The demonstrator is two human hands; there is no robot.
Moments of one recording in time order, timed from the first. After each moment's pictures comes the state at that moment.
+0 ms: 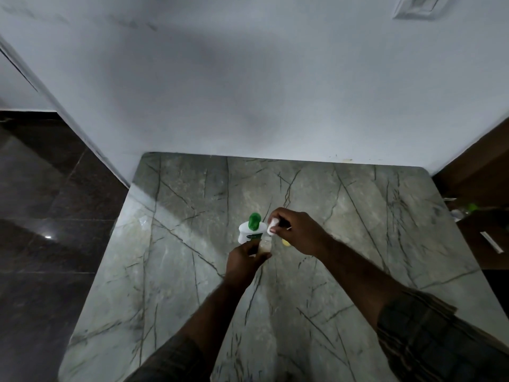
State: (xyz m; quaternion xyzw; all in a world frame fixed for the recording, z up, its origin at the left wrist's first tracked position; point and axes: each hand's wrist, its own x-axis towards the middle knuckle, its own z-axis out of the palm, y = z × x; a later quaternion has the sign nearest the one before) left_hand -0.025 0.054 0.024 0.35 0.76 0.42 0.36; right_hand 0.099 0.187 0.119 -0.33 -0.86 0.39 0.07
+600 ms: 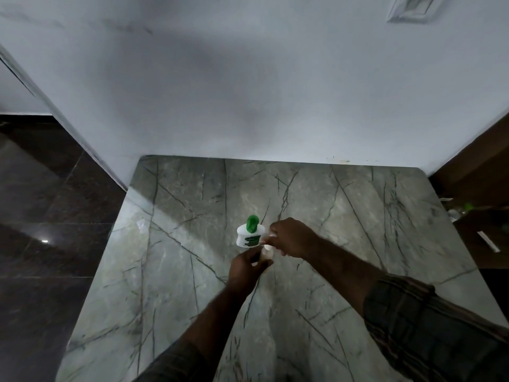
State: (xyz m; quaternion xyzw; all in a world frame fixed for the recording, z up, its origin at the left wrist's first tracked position) left_hand -0.016 0.051 0.015 0.39 0.74 0.40 0.37; right_hand 0.085 0.186 0.105 -0.35 -0.88 0.31 -0.07
